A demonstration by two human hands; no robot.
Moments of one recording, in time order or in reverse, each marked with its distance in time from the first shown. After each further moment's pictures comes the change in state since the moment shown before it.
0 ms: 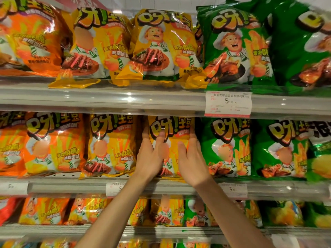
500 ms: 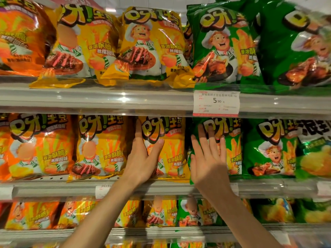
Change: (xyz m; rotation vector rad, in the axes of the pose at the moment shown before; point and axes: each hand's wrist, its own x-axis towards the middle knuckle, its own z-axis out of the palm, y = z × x) left_hand -0.010 0.001 -0.008 0.162 -0.030 0.161; right_hand -0.013 0.055 -0.046 -0.816 0.322 -0.506
